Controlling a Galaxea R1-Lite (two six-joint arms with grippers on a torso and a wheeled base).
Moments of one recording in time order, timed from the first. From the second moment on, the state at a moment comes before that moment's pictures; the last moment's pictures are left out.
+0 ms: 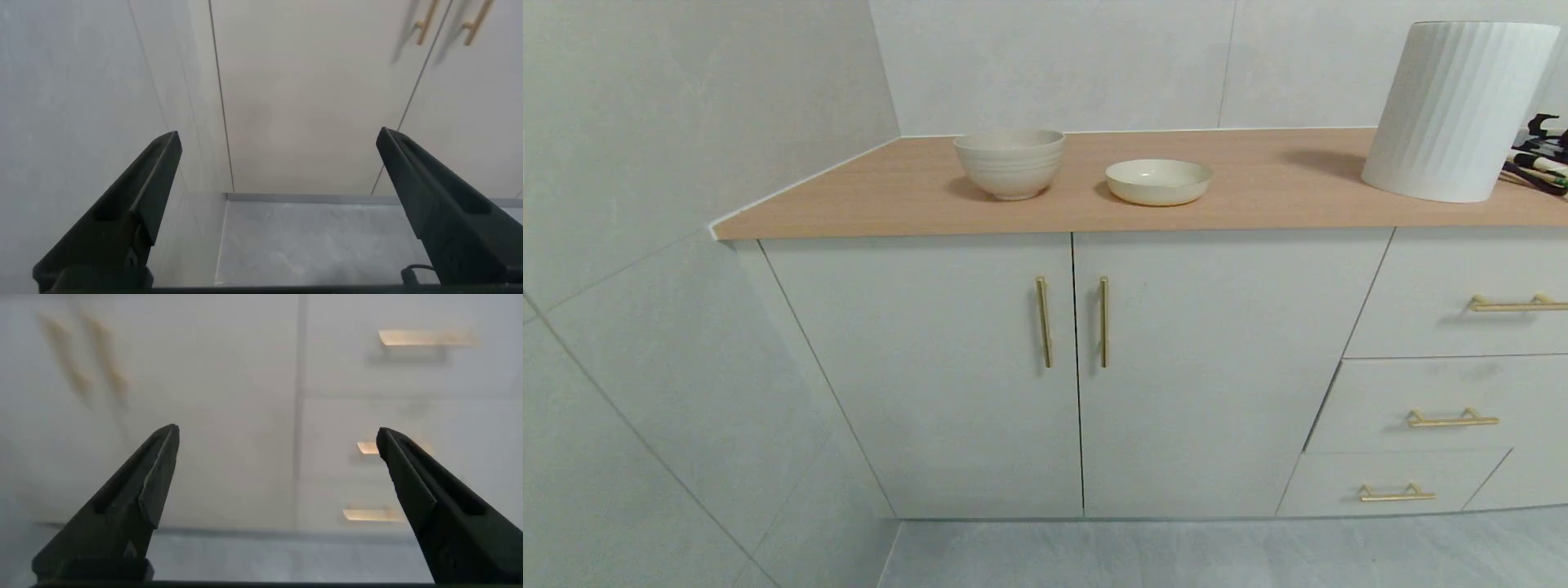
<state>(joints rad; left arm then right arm) 0.00 0.00 0.00 0.00 0.02 -0.01 0.02 0.07 -0.17 -0.02 0.11 0.04</state>
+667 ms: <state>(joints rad) 0.00 0.00 0.00 0.00 0.02 -0.01 0.31 1.17 -0.60 -0.26 0.39 0.04</state>
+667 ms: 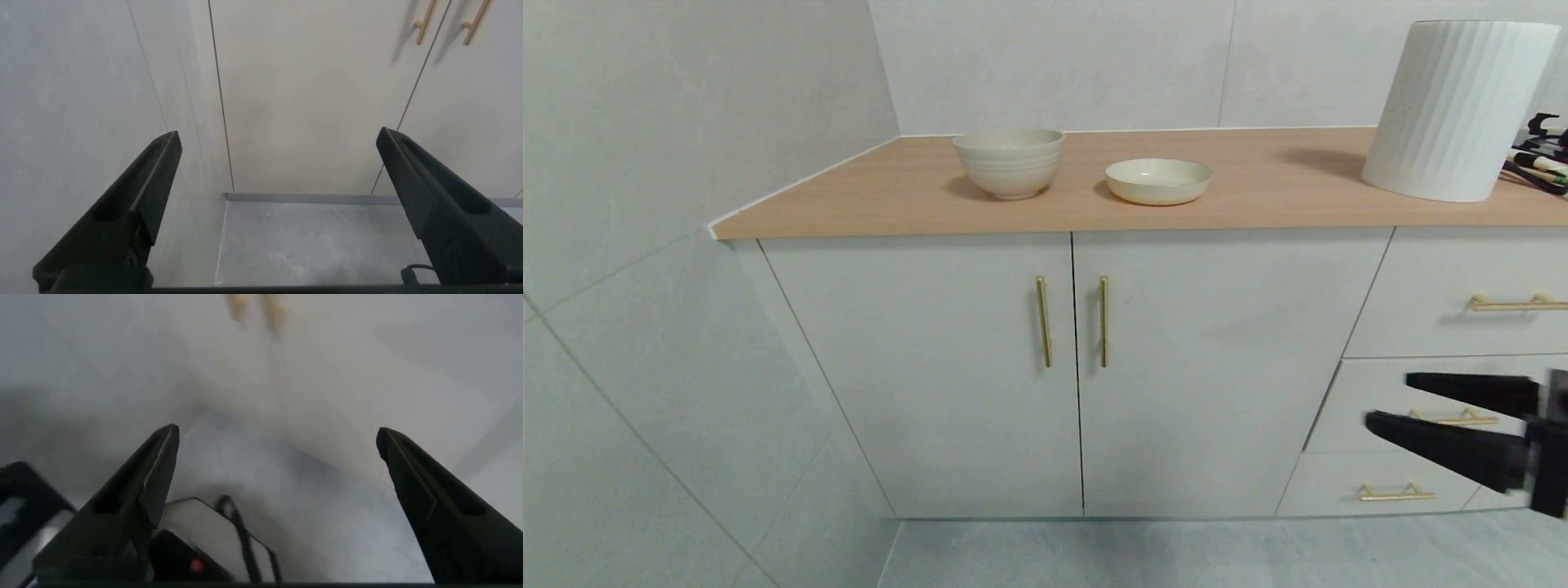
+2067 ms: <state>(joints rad) 0.00 0.00 0.00 0.00 0.02 -0.01 0.56 2.21 -1.34 -0.72 0.23 0.33</state>
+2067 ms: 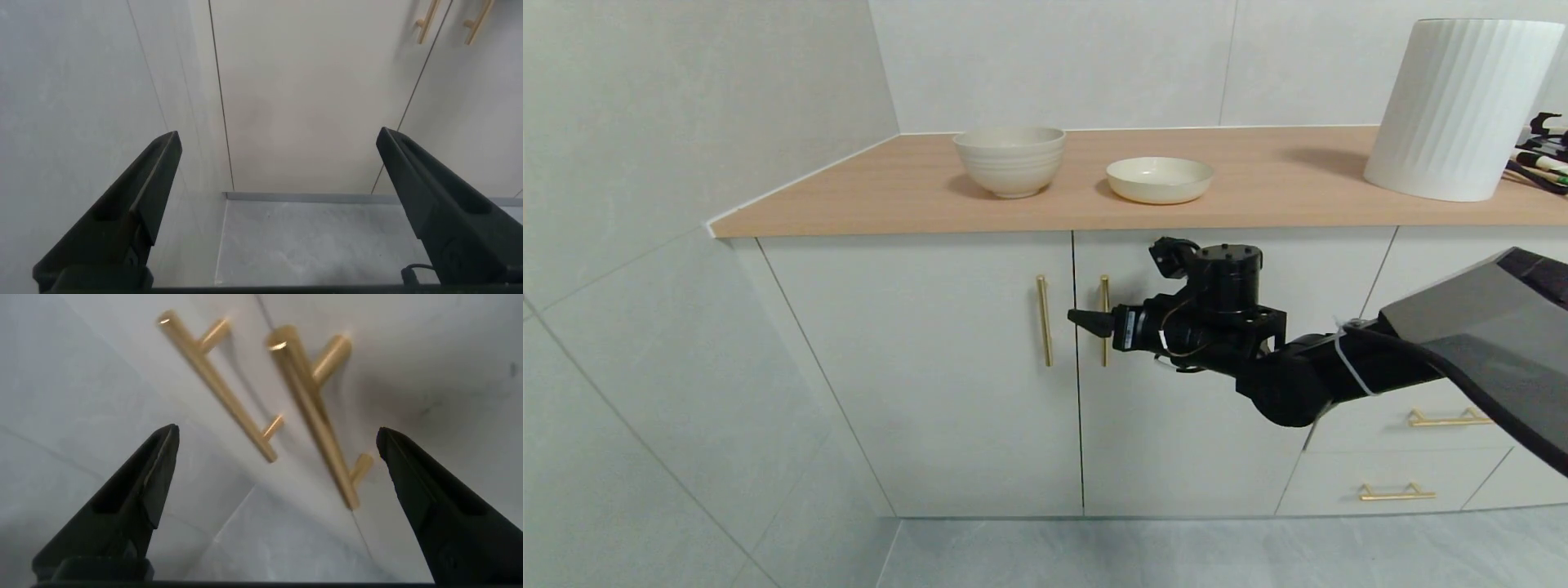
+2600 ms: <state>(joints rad) 0.00 0.00 0.00 0.00 0.02 -0.01 0.60 2.30 -1.38 -0.80 0.23 0.37</state>
